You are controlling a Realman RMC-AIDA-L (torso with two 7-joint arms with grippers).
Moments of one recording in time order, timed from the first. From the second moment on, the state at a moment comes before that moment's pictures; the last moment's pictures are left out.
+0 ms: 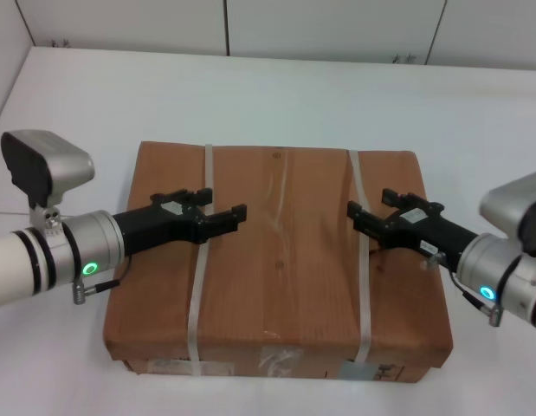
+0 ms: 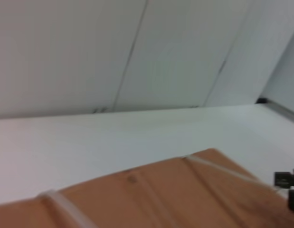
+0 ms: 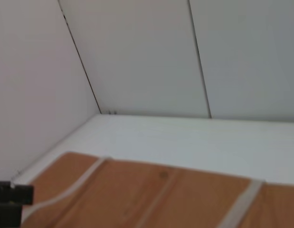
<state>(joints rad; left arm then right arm) -0.52 -2.03 1.46 0.29 1.04 0.95 -1.19 0.59 2.08 0.48 0.17 -2.58 -0.80 0.73</state>
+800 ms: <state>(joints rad) -0.45 -1.93 1.43 0.41 1.16 1.59 -1.03 0.66 2.07 0.21 -0.20 -2.65 -1.66 0.78</state>
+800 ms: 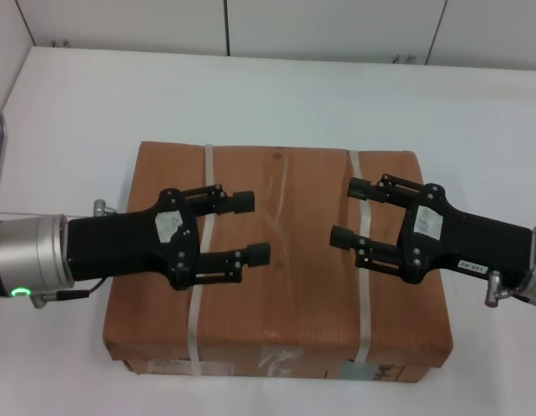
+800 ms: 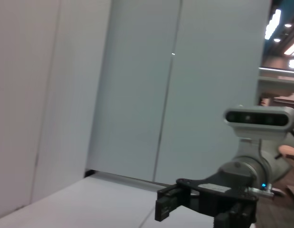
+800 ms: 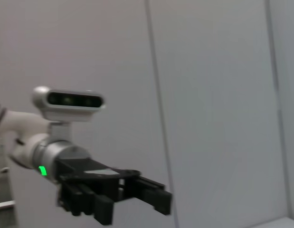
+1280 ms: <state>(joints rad) -0.46 -1.93 1.43 0.41 1.17 1.60 -1.03 0.66 2.07 0.20 -0.20 -2.65 -1.68 0.77</state>
